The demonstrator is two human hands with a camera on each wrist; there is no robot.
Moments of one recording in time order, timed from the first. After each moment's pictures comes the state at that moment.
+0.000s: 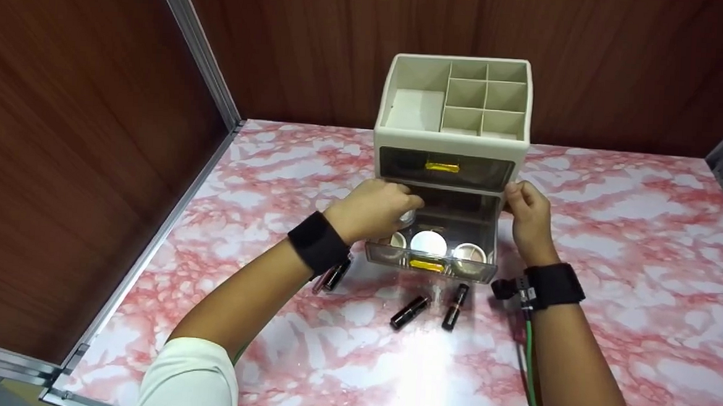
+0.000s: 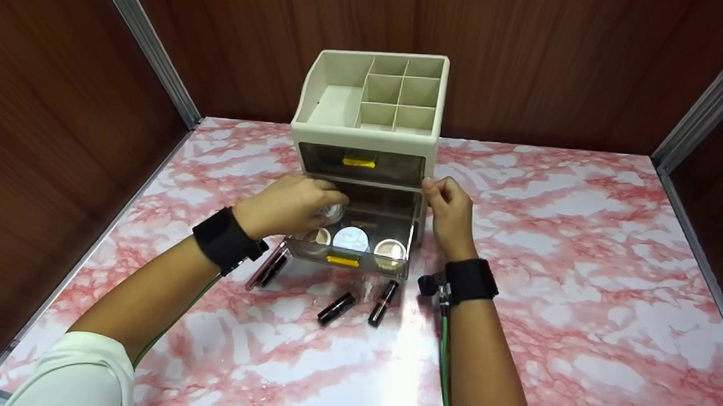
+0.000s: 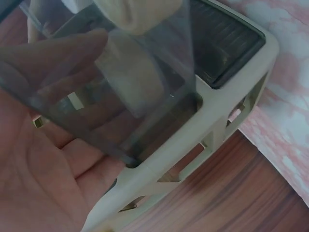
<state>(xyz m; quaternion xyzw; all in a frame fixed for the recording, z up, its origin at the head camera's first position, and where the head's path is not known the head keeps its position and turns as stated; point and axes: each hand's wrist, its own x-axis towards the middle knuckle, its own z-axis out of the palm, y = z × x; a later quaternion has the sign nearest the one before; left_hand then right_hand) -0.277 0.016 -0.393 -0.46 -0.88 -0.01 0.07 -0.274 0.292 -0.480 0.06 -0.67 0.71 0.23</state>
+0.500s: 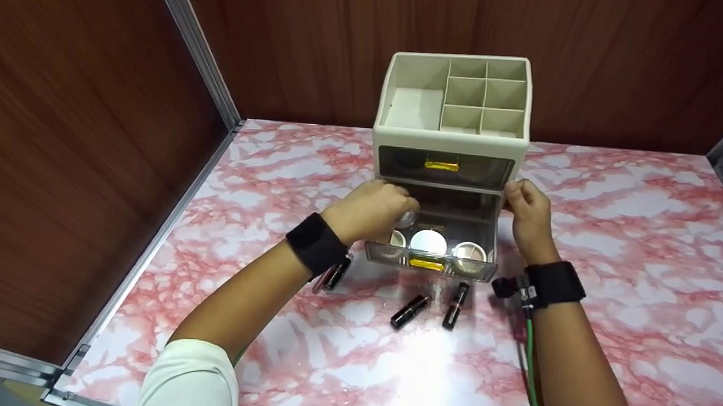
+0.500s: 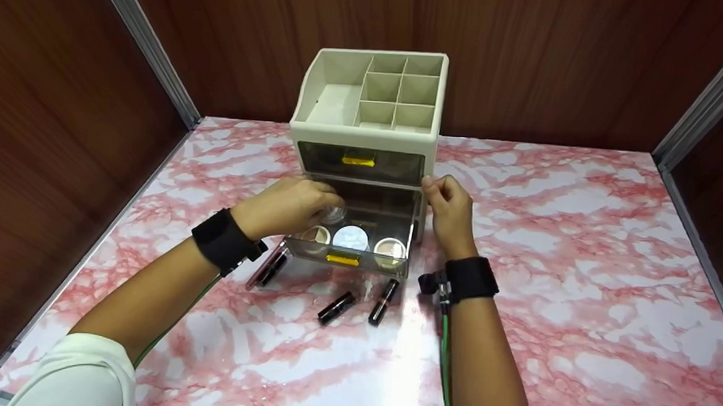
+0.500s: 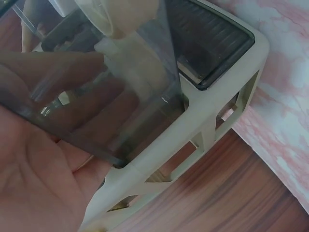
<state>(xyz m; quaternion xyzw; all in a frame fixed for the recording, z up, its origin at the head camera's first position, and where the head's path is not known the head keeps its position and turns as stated) -0.279 0.013 -0.397 -0.48 -0.87 -0.02 0.07 -0.272 0.291 -0.478 0.06 -0.66 0.72 0.22</state>
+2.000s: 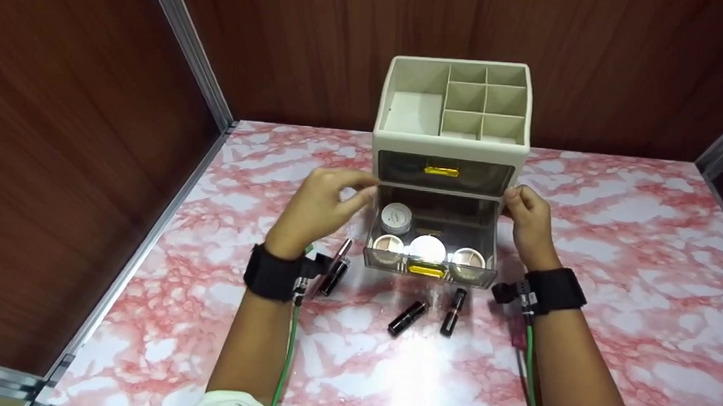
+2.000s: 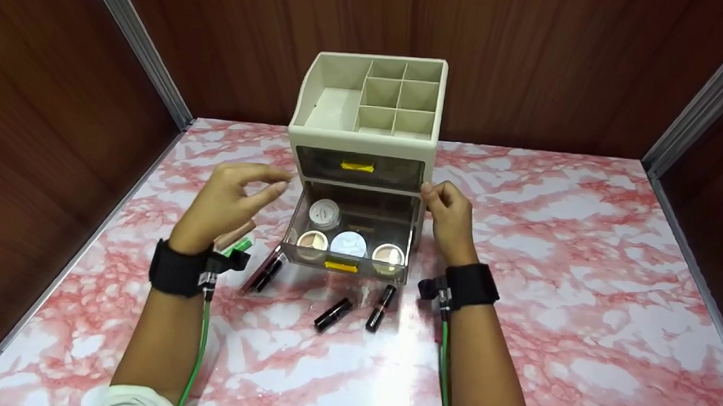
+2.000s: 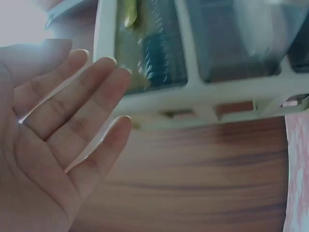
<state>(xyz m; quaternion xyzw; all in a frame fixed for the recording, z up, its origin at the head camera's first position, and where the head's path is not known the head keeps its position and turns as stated) -0.258 -0.049 -0.379 -0.37 -0.84 -0.35 0.17 -0.273 0.294 -0.477 0.07 -0.66 0.71 0.21</state>
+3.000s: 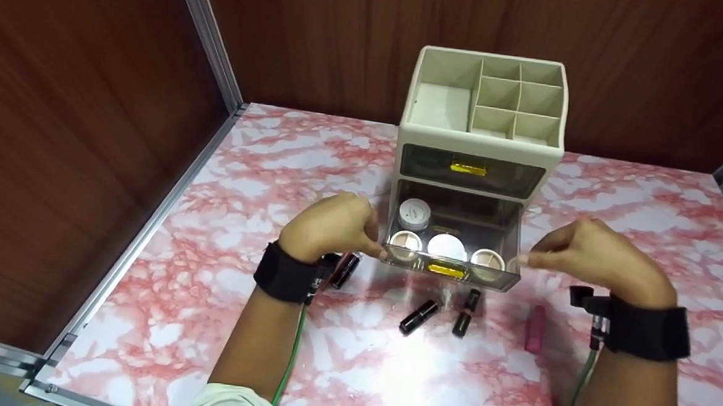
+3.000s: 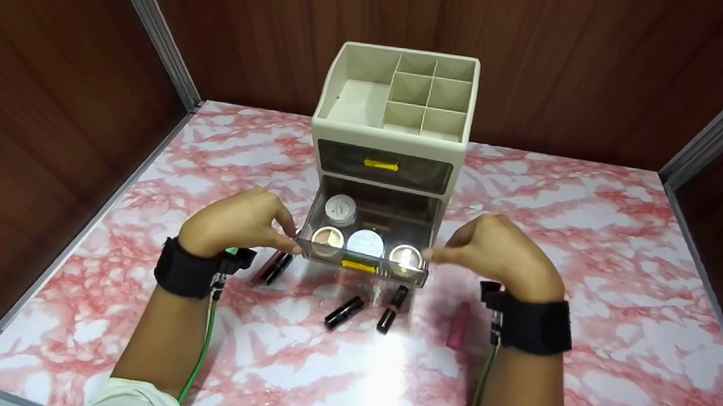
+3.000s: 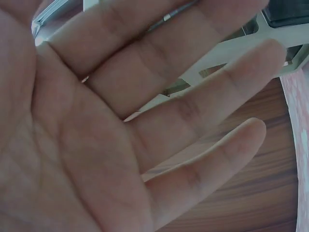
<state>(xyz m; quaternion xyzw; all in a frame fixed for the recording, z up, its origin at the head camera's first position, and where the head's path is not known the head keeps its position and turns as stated) -0.243 -0.056 -0.383 -0.29 -0.94 -0.17 -0.12 -0.202 0.320 -0.382 0.12 -0.95 0.26 -0.14</state>
